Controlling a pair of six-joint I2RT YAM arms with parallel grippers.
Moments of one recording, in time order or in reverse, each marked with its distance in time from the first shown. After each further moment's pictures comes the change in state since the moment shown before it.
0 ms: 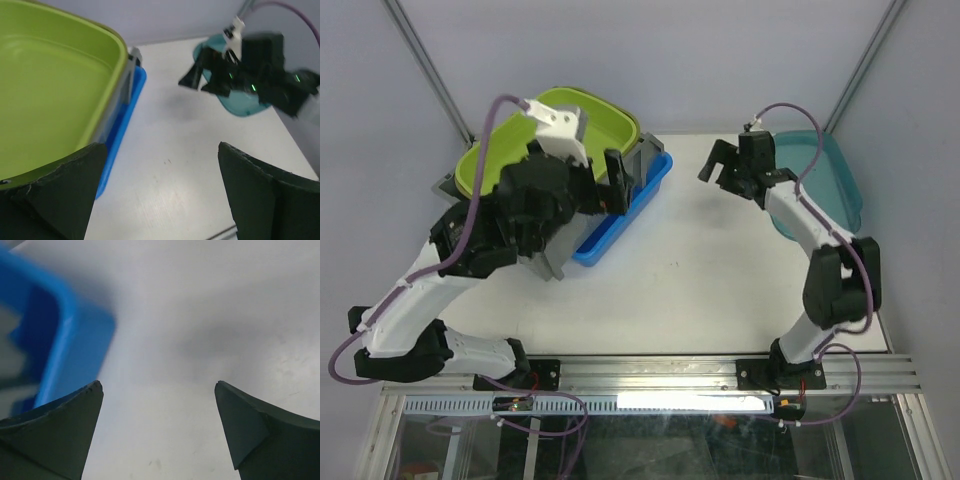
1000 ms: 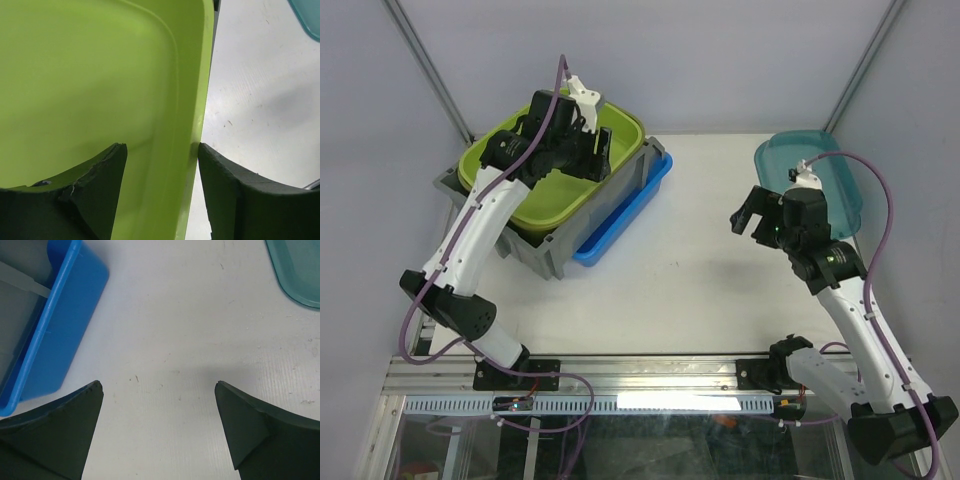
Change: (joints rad) left arm 0.660 0.368 0.147 -0.134 0.679 0.320; right arm 0.114 -0.855 -0.362 -0.323 0.115 -0.018
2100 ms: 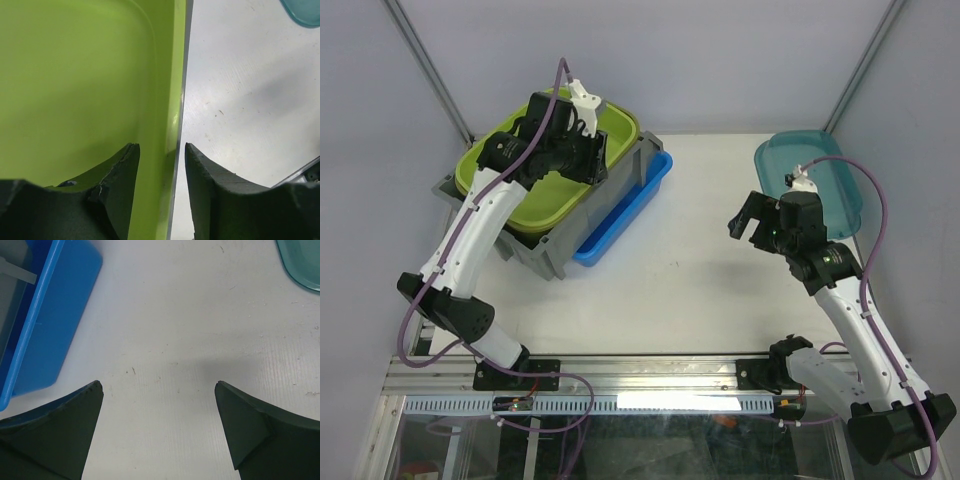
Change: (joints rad) left arm 0.007 -0.030 -0.033 -0.005 0.083 0.023; right arm 0.000 0.005 -0.043 -0.010 -0.021 0.014
